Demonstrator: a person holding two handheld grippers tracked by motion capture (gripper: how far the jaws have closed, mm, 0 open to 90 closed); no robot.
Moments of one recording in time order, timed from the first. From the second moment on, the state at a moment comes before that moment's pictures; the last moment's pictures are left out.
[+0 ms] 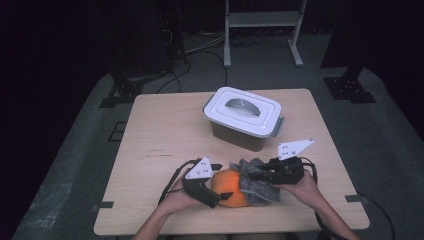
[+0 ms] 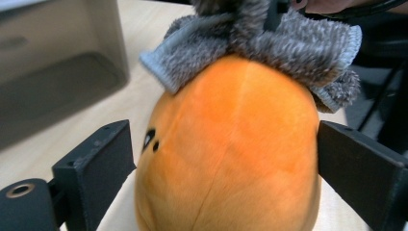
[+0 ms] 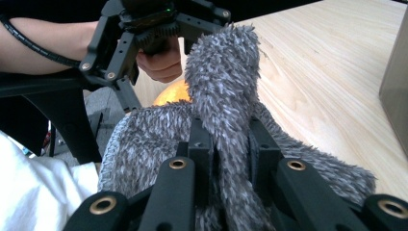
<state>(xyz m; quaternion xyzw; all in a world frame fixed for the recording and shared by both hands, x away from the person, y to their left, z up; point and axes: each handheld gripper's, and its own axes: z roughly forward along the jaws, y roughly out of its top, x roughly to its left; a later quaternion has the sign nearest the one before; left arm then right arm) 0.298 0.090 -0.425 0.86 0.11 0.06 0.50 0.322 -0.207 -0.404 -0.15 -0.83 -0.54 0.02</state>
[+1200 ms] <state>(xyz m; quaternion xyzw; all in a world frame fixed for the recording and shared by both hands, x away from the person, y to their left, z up) 0.288 0.084 -0.415 0.86 0.09 0.14 0.48 0.321 -0.173 -0.380 -0.11 -0.85 -0.52 -0.01</state>
